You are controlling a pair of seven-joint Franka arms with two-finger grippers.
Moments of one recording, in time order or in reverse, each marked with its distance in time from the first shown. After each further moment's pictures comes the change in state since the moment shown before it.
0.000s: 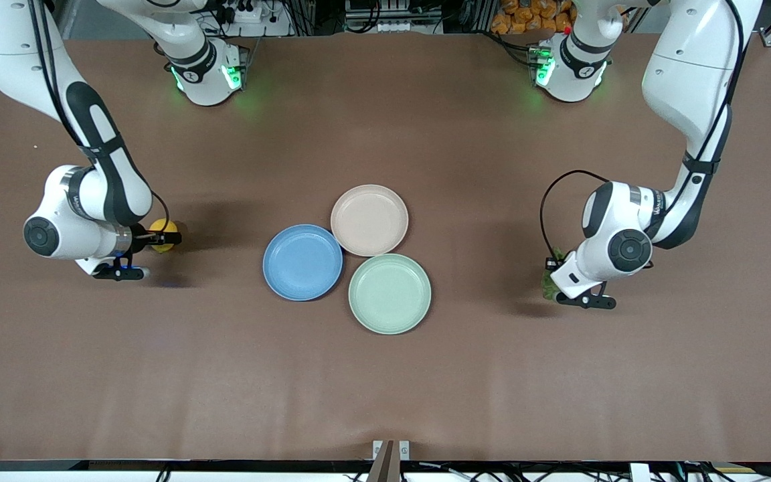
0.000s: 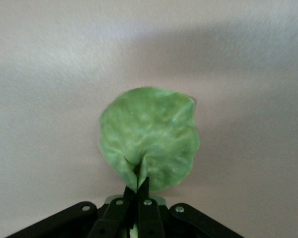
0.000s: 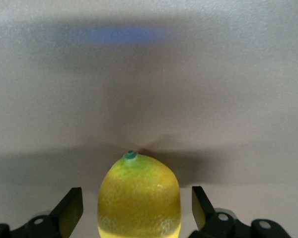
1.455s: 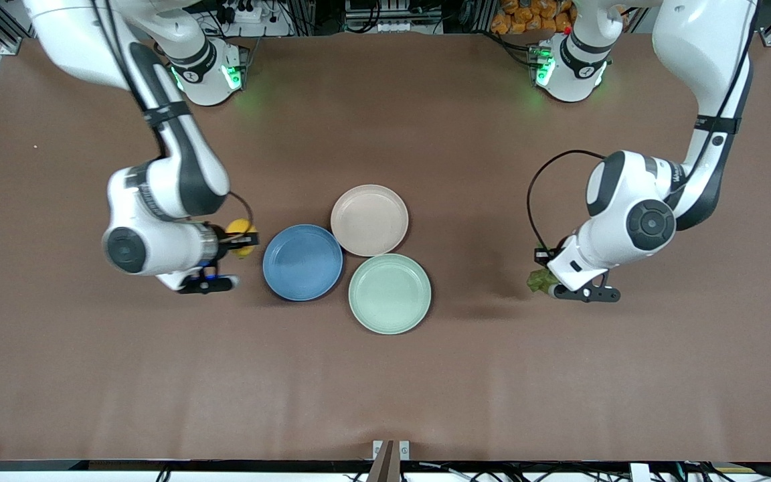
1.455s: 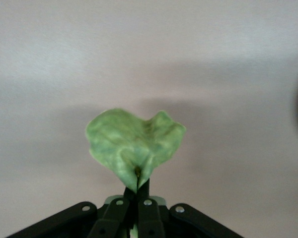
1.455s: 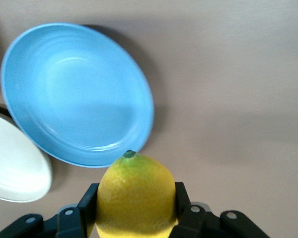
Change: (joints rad) left arm -0.002 -0.157 -0.113 0.071 -0.131 -0.163 -0.107; right arm 0.315 0.022 0.106 0.363 0.144 -0.310 0.294
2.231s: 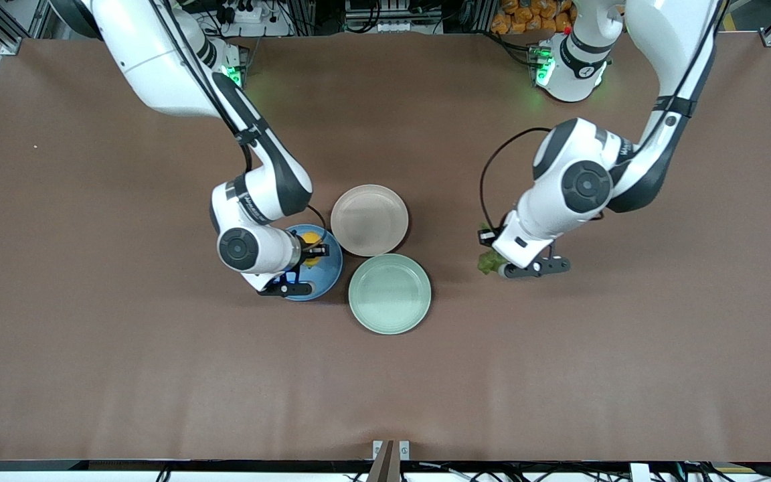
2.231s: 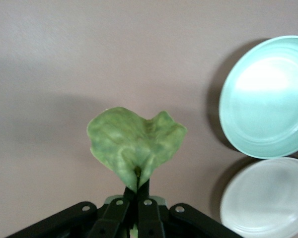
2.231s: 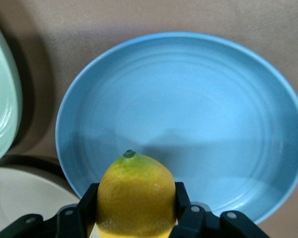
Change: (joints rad) left arm -0.008 -0.020 -0.198 0.021 -0.009 -0.001 -0.395; right arm 0.107 0.206 0.069 0.097 0.005 0.216 0.217
